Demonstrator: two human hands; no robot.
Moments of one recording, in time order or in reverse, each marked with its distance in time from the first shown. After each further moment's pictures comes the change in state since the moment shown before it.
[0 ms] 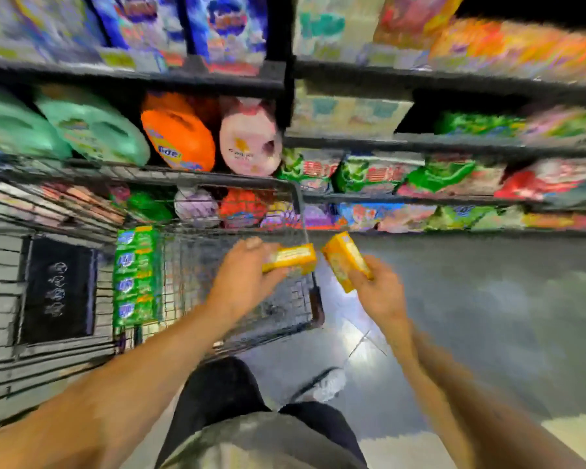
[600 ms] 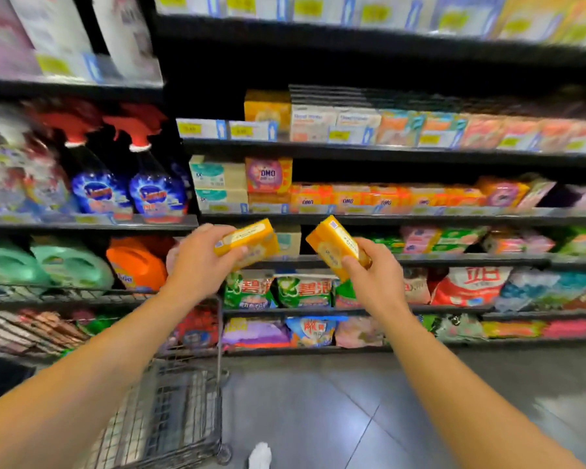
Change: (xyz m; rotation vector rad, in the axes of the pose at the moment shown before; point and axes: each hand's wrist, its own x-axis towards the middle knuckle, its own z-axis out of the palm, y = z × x) left_hand 0.087 0.248 -0.083 -0.003 0.477 0.121; right_hand 0.054 -0.036 -0.282 0.112 0.242 -0.456
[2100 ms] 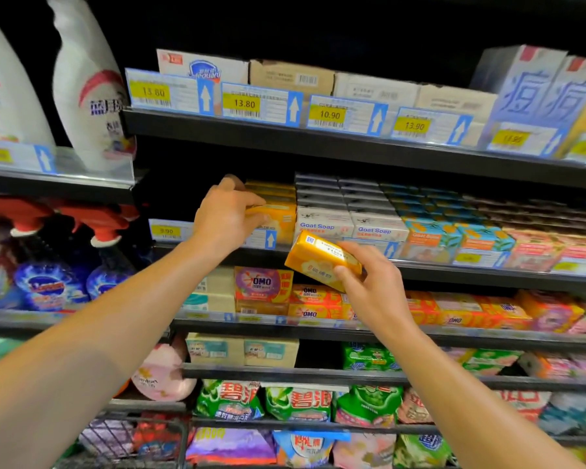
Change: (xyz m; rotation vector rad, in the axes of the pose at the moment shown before) left_hand 0.295 0.013 0.012 0.220 0.252 0.104; right_hand 0.221 -0.054 0.014 -0.022 0.005 -0.344
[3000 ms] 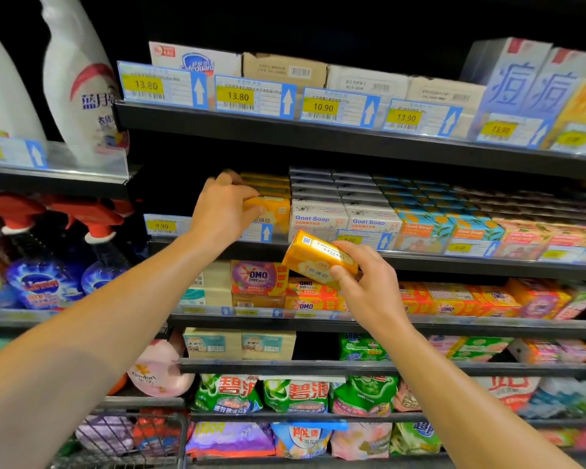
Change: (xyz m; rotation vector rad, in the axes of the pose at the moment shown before) left_hand -0.001 0.004 0.001 0.032 0.036 0.031; right_hand -0.013 0.004 0.003 0.007 0.006 0.012
